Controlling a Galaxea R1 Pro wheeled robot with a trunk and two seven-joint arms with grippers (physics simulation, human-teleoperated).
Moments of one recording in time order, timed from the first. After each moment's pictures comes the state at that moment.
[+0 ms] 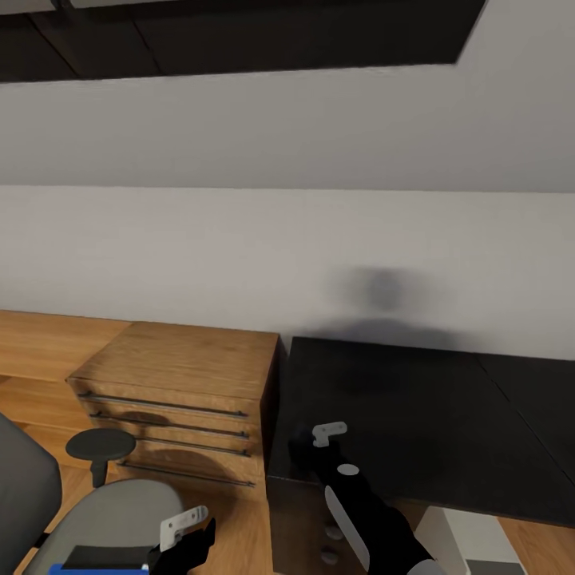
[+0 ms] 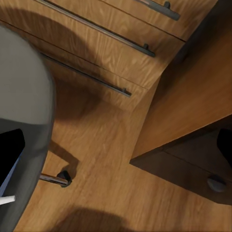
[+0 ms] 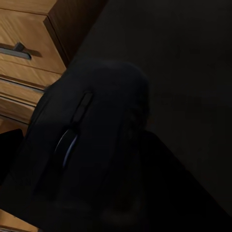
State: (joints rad) left arm -0.01 0.06 -0.27 -1.15 0.52 0.12 0.32; right arm -0.45 0.14 0.38 -0.86 -0.20 0.28 -0.13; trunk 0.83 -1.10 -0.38
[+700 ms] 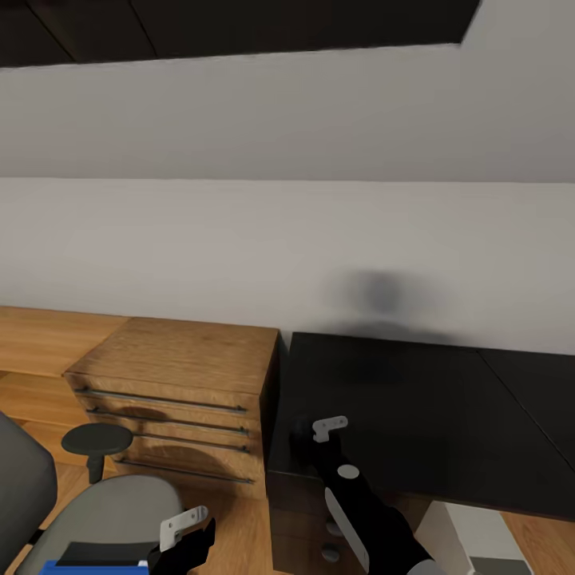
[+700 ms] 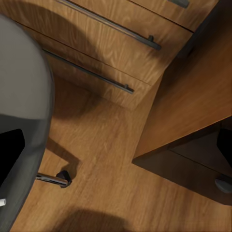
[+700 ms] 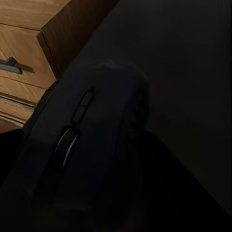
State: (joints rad) left arm -0.01 0.06 -0.27 -1.15 0.52 0.12 0.33; right arm -0.45 0.14 0.38 -0.86 -0.15 0.17 -0.13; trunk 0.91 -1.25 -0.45
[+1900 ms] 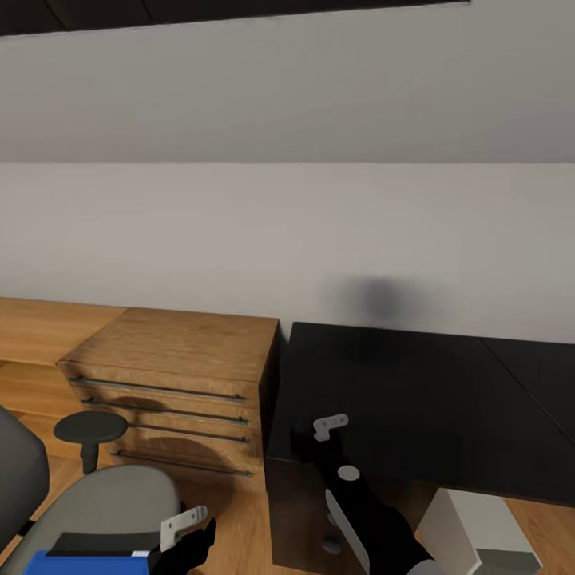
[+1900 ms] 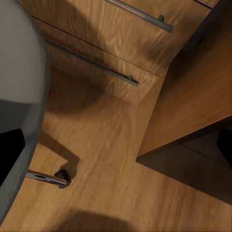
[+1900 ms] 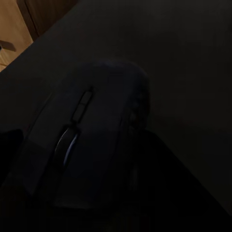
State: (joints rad) left arm -0.01 0.06 -0.27 -1.15 0.52 0.12 0.33; right arm -0.45 0.14 0.38 -0.85 -0.11 0.13 -0.13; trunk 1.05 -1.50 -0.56
